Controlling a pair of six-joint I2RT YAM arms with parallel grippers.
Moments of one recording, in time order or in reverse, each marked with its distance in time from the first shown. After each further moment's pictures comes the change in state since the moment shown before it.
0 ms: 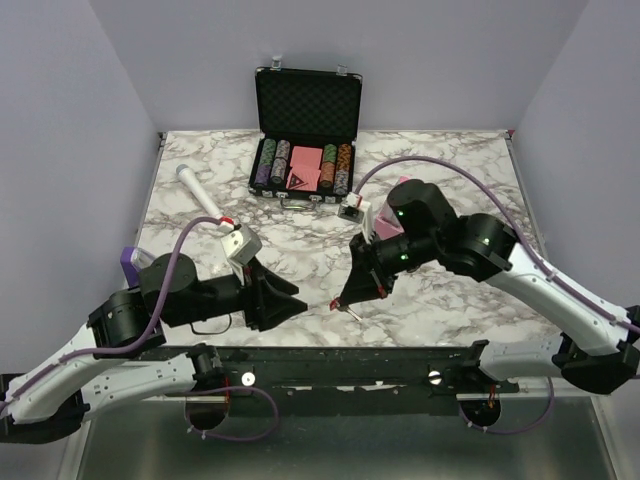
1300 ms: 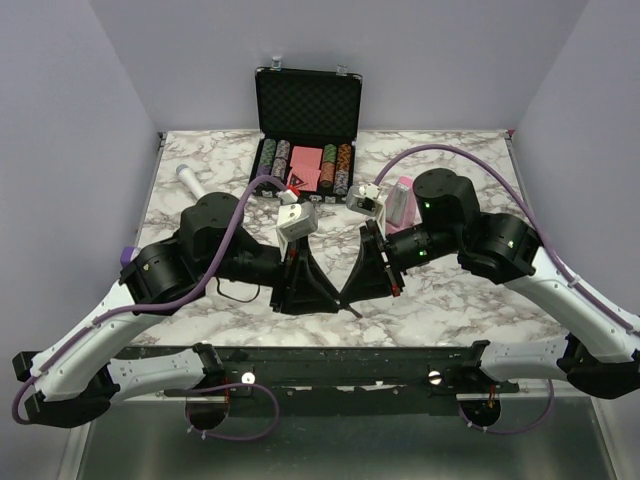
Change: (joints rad) left arm 0.167 0.374 0.366 -0.027 0.614 0.145; right arm -0.001 -0.080 0.060 0.159 -0.214 -0.075
